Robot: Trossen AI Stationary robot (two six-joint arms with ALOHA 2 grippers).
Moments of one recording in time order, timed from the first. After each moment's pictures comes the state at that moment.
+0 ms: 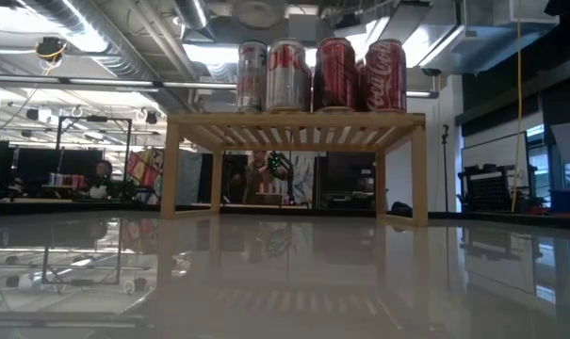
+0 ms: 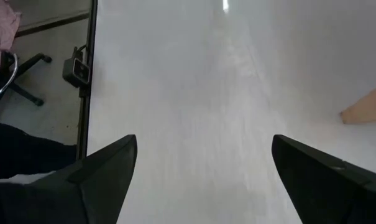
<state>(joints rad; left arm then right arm) -0.38 1.55 1.63 -0.71 -0.64 -0.70 0.85 0.94 1.06 -1.04 0.46 0.89</state>
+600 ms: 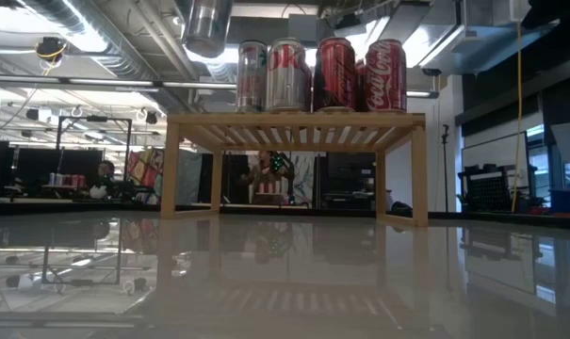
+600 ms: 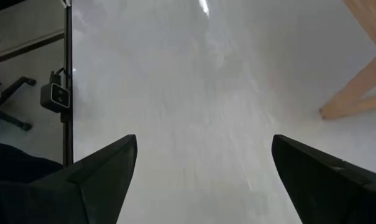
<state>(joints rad) -0.10 1.31 1.63 -0.99 -0.60 -0.54 0.75 0.94 1.06 -1.04 0.46 0.91</state>
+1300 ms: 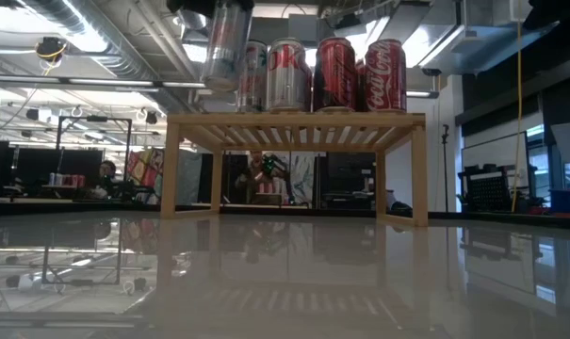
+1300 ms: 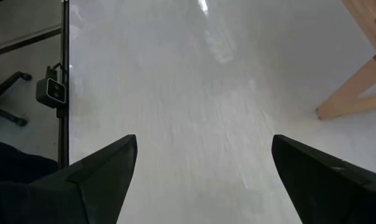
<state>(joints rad) 0.03 1.31 1.43 -0.77 -0.53 -0.43 0.75 0.94 1.06 -1.05 0.46 0.90</state>
